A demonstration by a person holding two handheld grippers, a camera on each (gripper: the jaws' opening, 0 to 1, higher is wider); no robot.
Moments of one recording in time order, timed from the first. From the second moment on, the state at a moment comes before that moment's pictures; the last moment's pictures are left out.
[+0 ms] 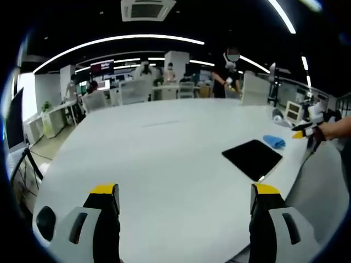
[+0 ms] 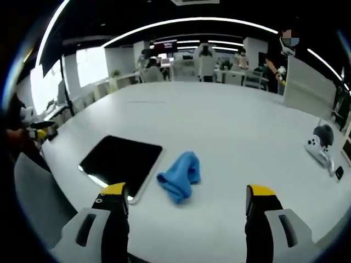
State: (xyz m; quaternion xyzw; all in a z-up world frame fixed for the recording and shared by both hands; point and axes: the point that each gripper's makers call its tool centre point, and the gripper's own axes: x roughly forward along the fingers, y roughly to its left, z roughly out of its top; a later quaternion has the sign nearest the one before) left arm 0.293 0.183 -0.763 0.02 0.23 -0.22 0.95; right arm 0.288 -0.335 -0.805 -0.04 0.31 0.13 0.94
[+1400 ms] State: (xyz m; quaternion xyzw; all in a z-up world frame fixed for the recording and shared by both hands) left arm 0.285 0.193 -0.770 0.03 0.25 -0.21 0.95; right arm 0.369 -0.308 -0.861 -0.05 0.36 0.13 0.92
